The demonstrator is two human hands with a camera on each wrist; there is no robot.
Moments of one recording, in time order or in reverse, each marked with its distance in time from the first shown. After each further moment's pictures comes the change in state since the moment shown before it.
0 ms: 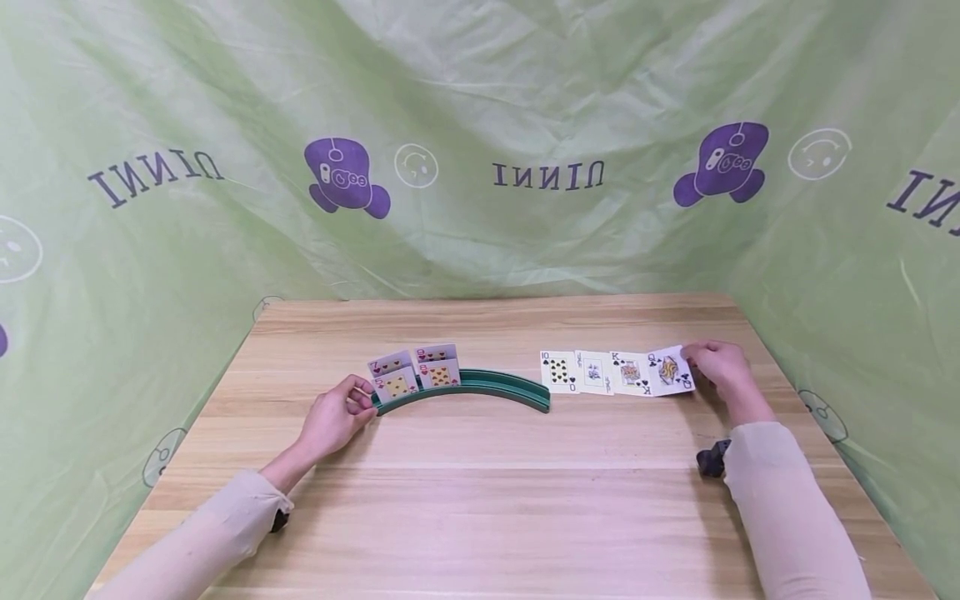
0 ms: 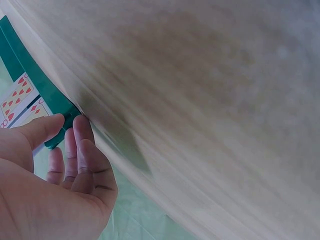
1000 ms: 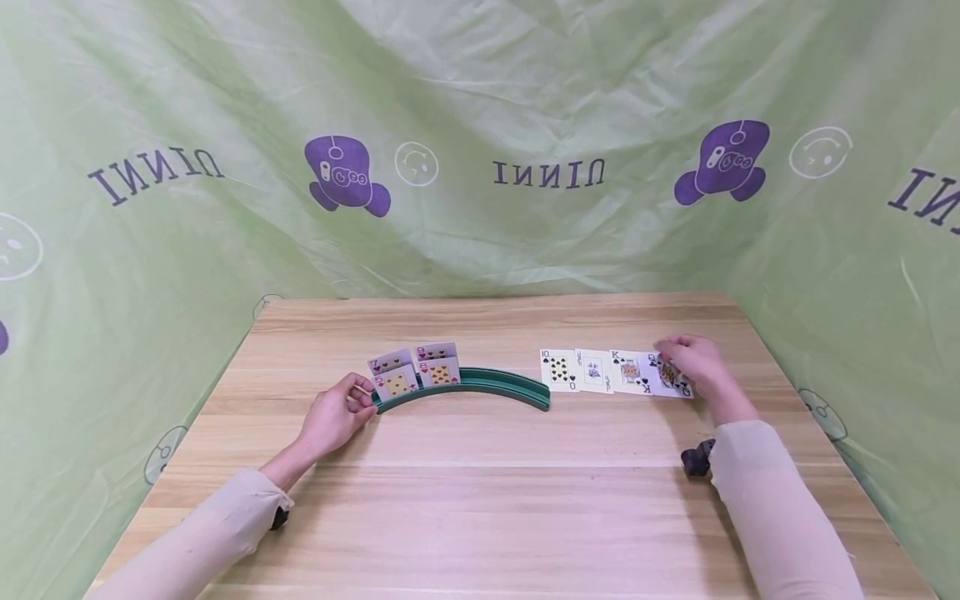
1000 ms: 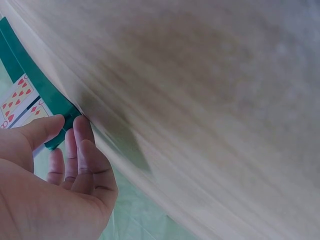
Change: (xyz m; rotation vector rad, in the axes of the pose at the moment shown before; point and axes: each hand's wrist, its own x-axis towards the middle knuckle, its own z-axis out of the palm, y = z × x) left_hand -0.001 0.002 -0.001 0.001 0.002 0.005; right_hand -0.008 -0.025 0.020 -0.053 -0.146 -0.144
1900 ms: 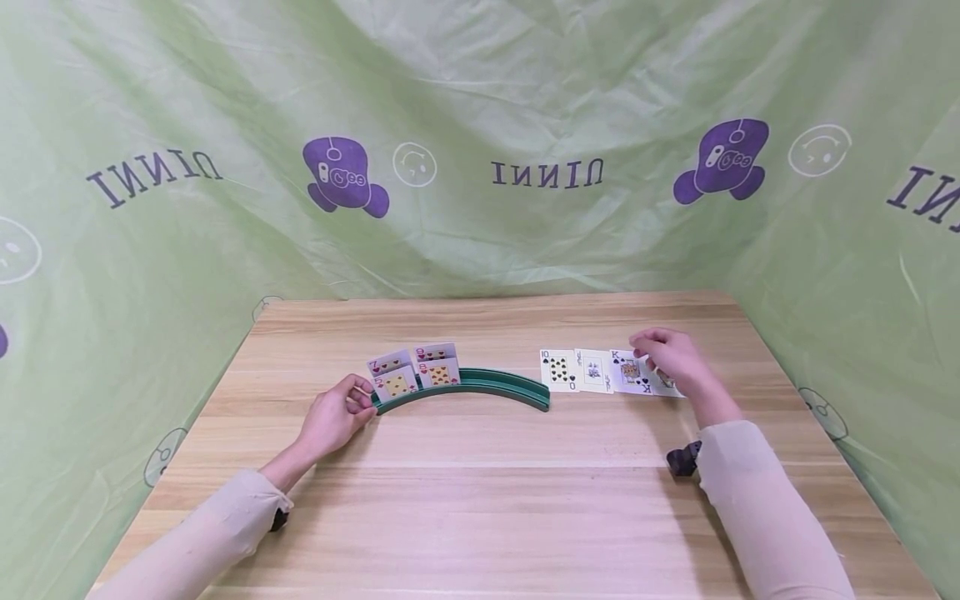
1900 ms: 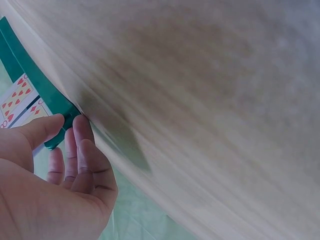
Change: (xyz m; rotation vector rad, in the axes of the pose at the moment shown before) left_hand 0.000 -0.001 0.000 0.021 0.005 0.013; right_hand -0.002 -0.027 0.021 0.057 -0.024 -0.078
